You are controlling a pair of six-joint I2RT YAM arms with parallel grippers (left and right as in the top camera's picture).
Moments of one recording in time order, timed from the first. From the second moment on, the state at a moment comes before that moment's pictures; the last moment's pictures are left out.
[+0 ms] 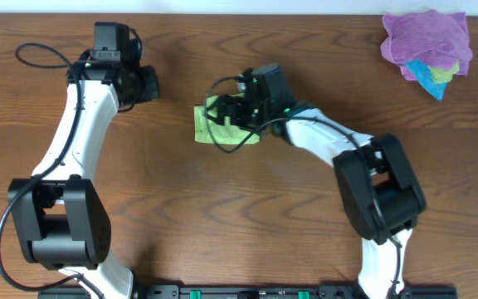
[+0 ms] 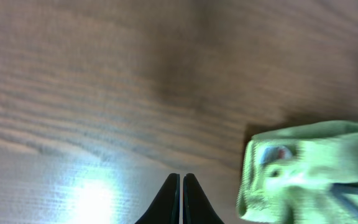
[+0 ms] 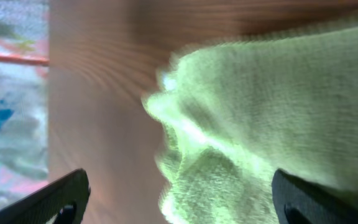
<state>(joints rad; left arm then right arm) -0.01 1.83 1.48 -0.76 0.13 -0.22 0.44 2.08 1.34 -0.17 -0.60 0.65</state>
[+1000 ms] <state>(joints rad) -0.05 1.83 1.31 -0.70 0.27 -0.22 0.44 1.82 1.54 -0.78 -0.34 0.22</state>
